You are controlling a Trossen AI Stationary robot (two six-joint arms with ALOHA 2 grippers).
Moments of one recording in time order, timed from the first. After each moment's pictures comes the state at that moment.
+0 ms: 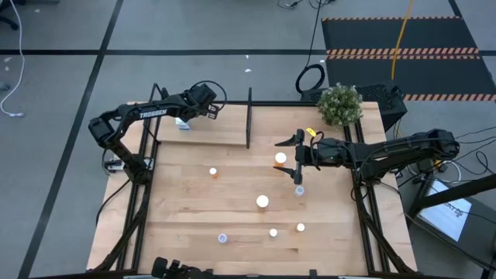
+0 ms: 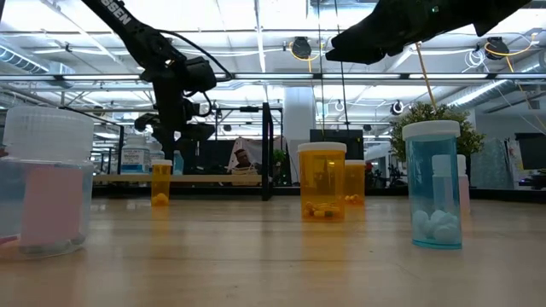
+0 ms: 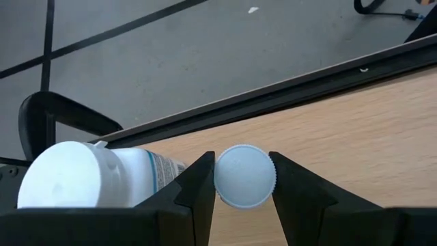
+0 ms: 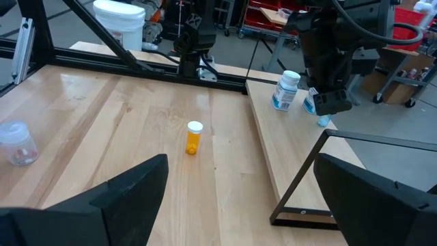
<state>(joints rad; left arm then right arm) 0.71 1.62 1.02 -0.46 -0.50 -0.43 0.03 1.09 0.59 0.24 0.16 -0.15</state>
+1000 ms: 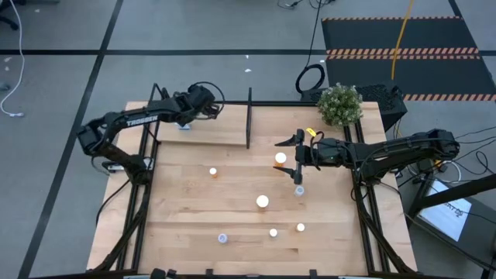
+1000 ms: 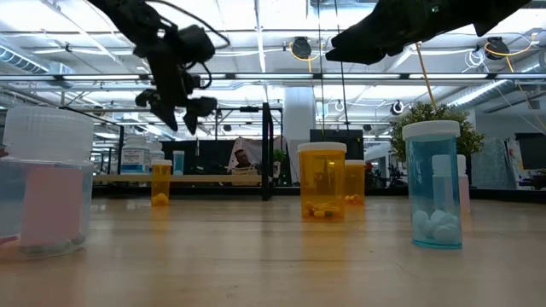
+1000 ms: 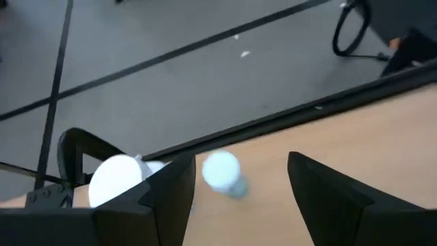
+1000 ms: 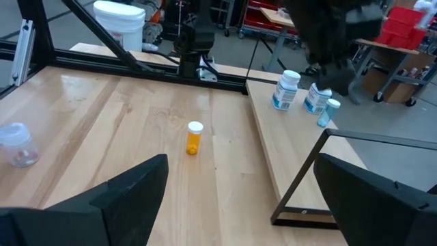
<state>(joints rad) 0.58 1.46 1.02 -0.48 -0.61 -0.41 0.03 1.09 0.59 0.24 0.16 -0.14</state>
